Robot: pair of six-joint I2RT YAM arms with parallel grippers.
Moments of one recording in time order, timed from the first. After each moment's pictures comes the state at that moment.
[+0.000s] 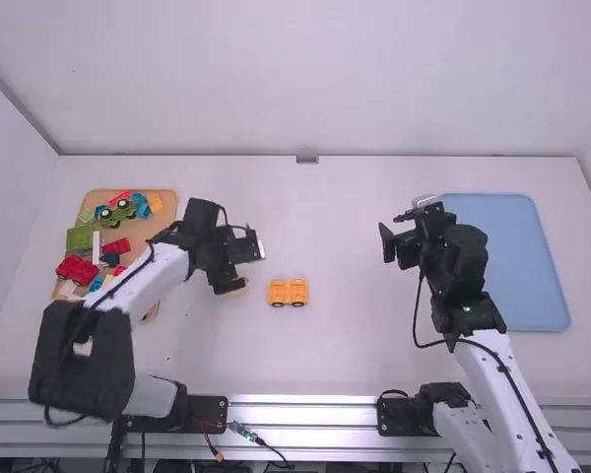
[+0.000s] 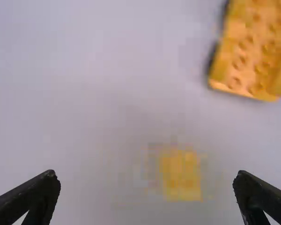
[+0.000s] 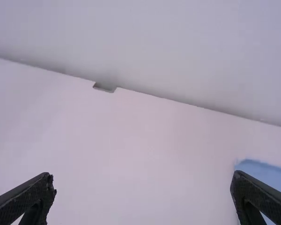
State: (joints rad) left arm -0.14 1.50 0.88 -0.53 0.25 1.09; right arm 0.10 0.95 0.59 -0.01 -0.20 -0.19
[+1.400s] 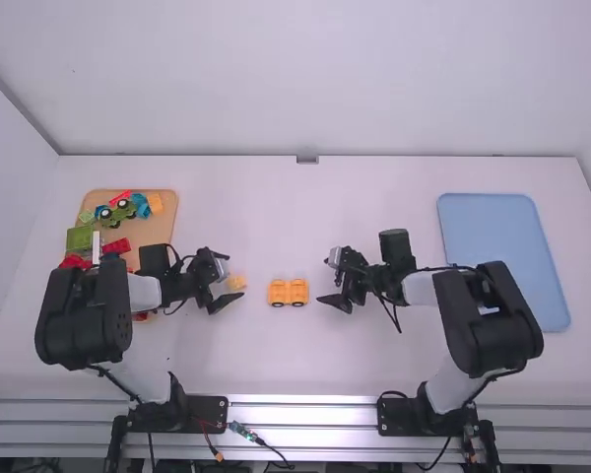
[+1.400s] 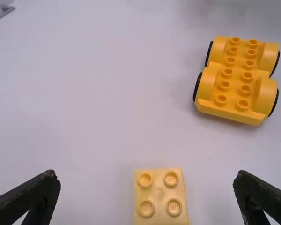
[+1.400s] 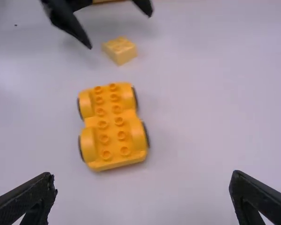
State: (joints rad) left arm 0.25 1.74 0.49 0.20 1.00 1.15; right arm 0.25 1.77 0.59 0.23 -0.97 -0.82
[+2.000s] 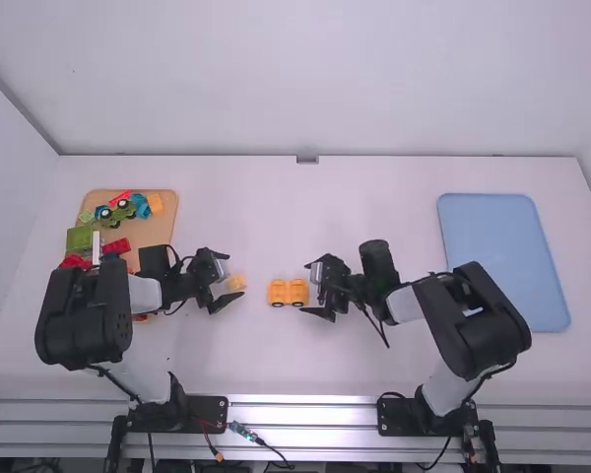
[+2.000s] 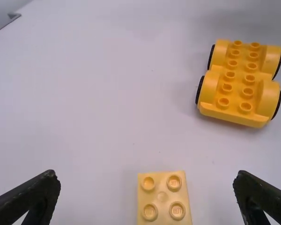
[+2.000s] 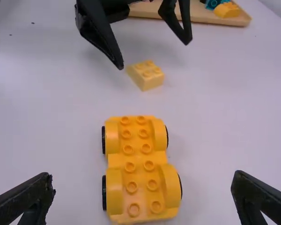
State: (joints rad) left arm 0.25 1.74 0.48 0.25 1.00 1.14; right arm 0.40 1.78 0.48 0.59 -0.91 -0.76
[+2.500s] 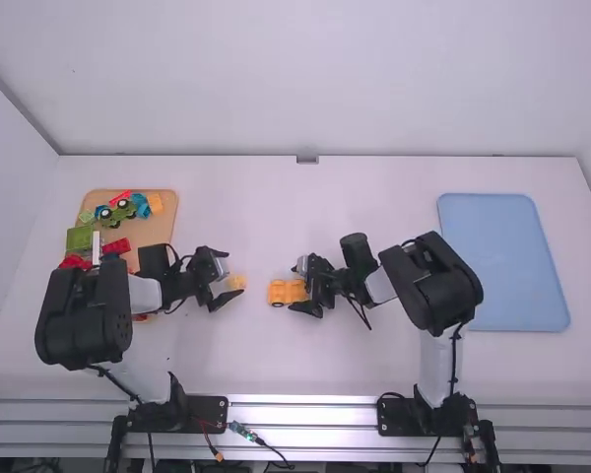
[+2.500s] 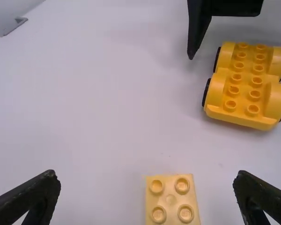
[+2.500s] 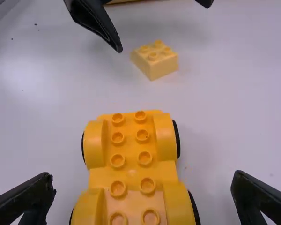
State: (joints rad) left arm 0.25 1.74 0.47 0.30 1.00 1.12; right arm 0.44 2.08 0.69 0.57 -0.98 -0.66
